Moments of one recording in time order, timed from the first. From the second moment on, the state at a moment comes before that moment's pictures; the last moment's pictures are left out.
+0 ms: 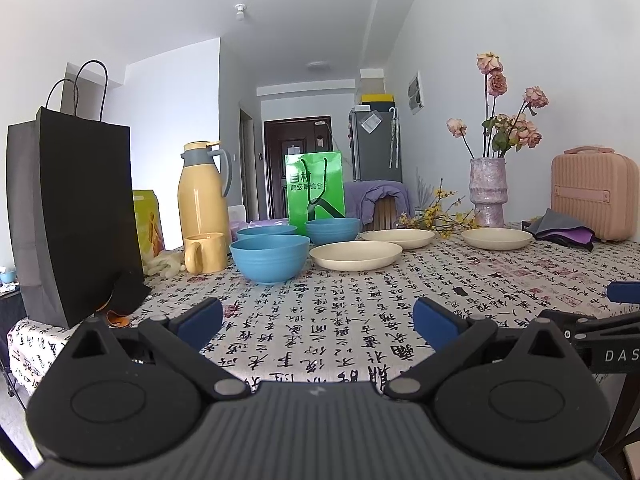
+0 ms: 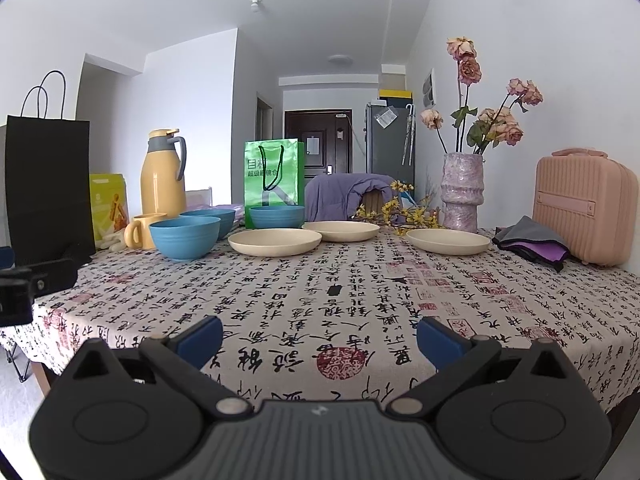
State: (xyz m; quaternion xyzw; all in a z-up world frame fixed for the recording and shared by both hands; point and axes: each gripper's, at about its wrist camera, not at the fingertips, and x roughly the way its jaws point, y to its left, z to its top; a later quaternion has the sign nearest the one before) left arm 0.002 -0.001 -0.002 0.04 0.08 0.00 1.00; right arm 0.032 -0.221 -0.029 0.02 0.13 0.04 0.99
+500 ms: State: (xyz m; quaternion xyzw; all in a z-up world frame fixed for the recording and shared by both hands) left arm 0.001 -0.003 -0.002 0.04 0.08 0.00 1.00; right arm 0.033 -0.221 -0.029 0.02 0.13 0.04 0.99
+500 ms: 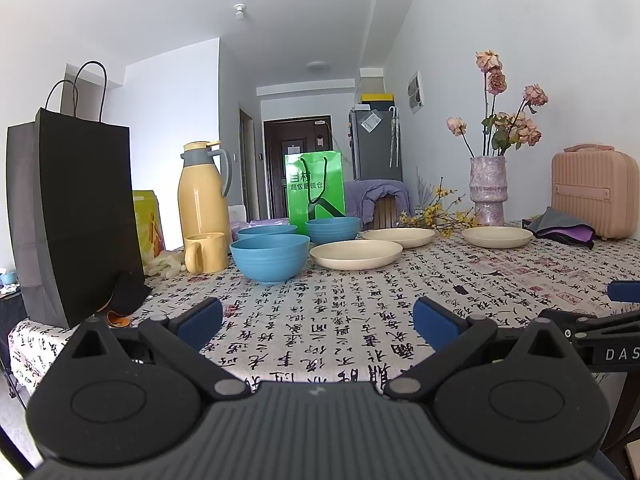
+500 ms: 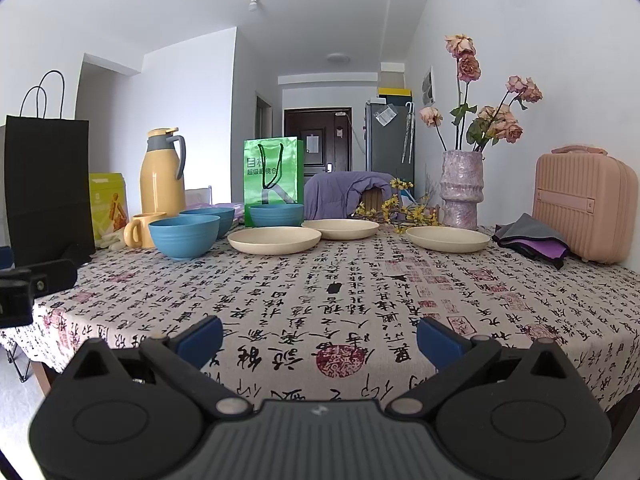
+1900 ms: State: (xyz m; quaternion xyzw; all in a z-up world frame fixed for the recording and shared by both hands) left arm 0.005 -0.004 -0.007 0.05 0.09 0.00 1.00; right arm 0.034 -0.223 -0.030 0.02 0.13 0.03 0.99
